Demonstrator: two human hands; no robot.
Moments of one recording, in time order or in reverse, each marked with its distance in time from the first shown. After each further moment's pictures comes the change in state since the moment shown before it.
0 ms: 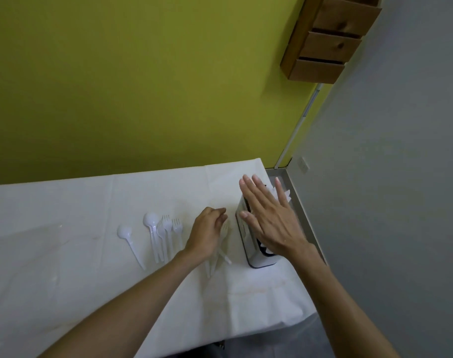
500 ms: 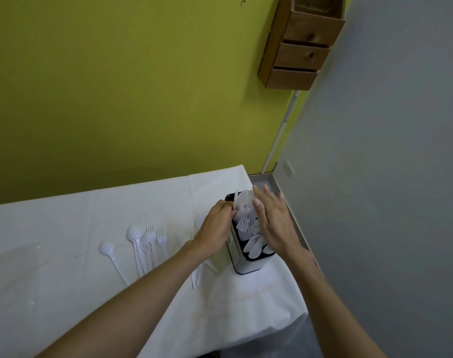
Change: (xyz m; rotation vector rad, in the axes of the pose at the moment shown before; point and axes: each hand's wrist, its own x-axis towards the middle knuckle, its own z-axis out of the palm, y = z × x) left_hand 0.028 0.055 0.018 0.184 -0.171 0.223; right_hand -0.016 0.026 -0.001 0.568 0.176 0.392
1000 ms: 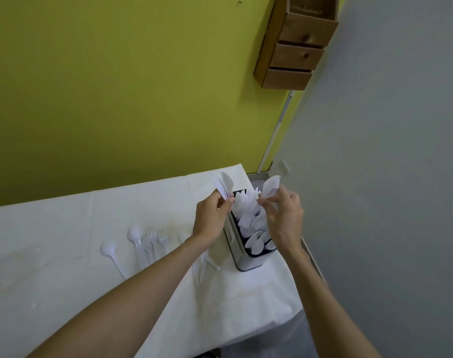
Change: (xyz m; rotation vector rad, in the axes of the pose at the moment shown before) left_hand -0.004 0.004 -0.019 -0.530 0.194 -0.269; right_hand -0.002 -0.012 0.001 0.133 0.349 0.252
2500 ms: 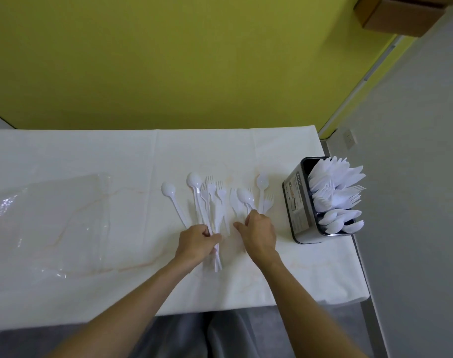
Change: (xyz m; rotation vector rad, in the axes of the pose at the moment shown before) left_hand -0.102 -0.143 -0.097 0.187 0.020 -0.633; right_hand -0.120 -0.010 0.162 -0.382 -0.670 0.190
